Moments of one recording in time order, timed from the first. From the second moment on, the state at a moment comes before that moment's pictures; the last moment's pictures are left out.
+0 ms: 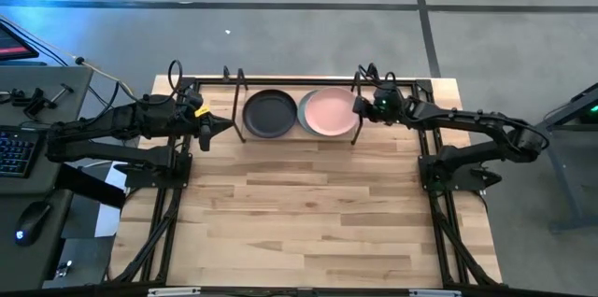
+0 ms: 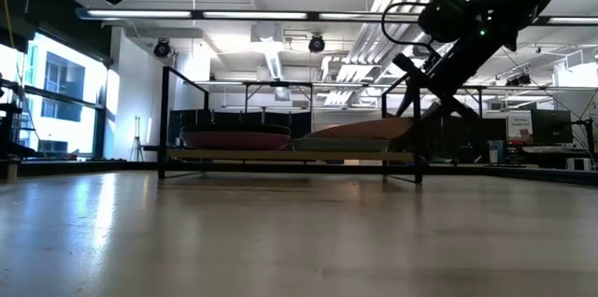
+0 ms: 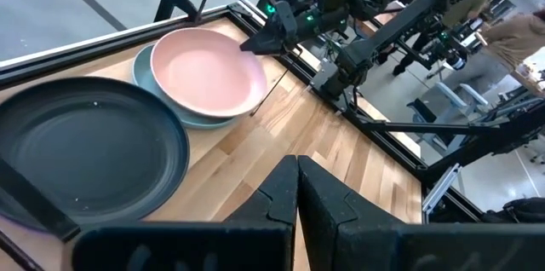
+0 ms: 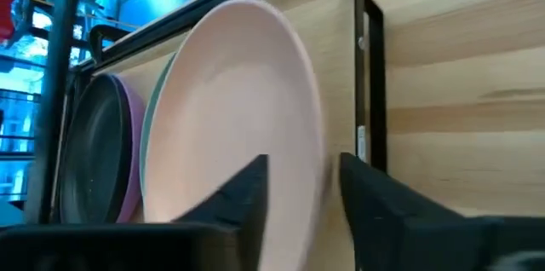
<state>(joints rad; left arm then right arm) 0.08 0.63 0.86 -0.57 -0.17 -0.63 -0.57 1.21 0.58 -0.07 0.05 1.10</state>
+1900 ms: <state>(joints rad) -0.03 0.69 0.85 -0.09 -0.04 -0.24 0.19 0.90 0.82 0.11 0.40 0.31</state>
